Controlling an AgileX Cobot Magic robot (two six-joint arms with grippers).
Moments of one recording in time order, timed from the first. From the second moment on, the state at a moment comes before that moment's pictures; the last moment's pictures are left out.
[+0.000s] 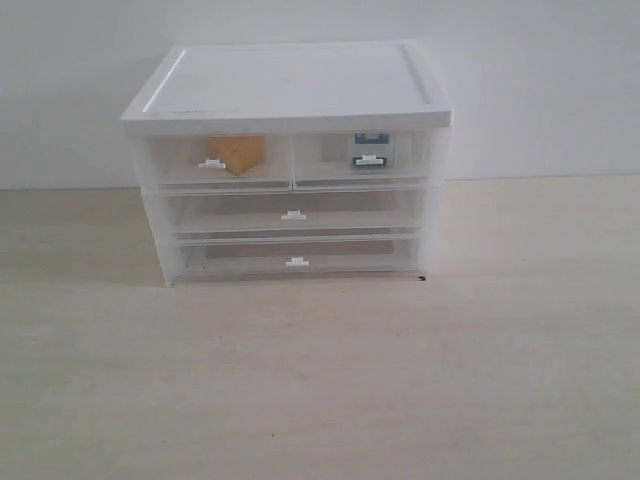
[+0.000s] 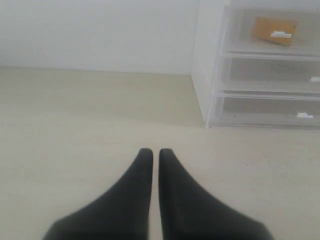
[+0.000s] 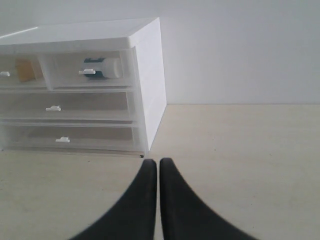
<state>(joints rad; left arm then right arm) 0.00 0.00 0.00 -0.03 0.29 -0.01 0.25 0.10 -0.03 0.00 0.08 0.07</state>
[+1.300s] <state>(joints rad) 0.00 0.00 0.00 -0.03 0.29 -0.01 0.12 0.02 -0.03 0.00 0.24 0.04</state>
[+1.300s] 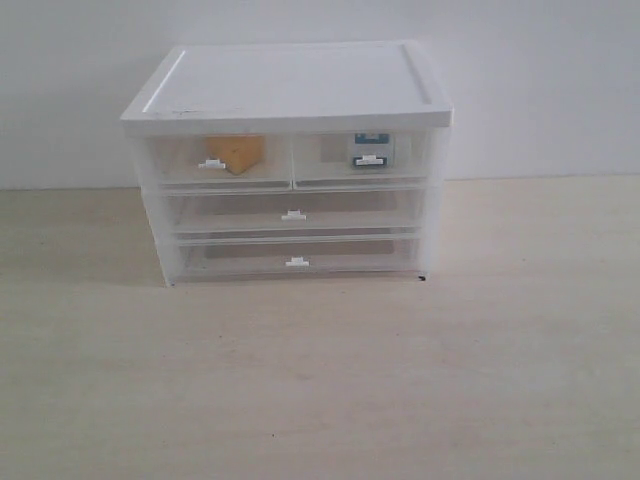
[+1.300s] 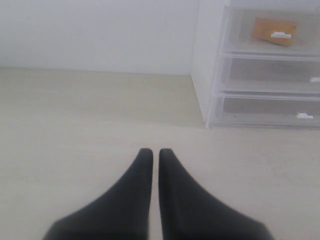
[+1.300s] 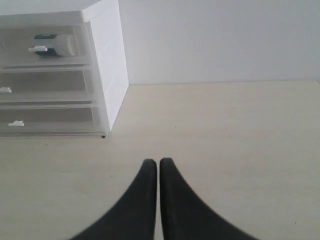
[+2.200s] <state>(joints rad) 0.00 0.00 0.00 -0.03 0.29 -0.01 0.11 0.01 0.00 0.00 0.31 0.03</state>
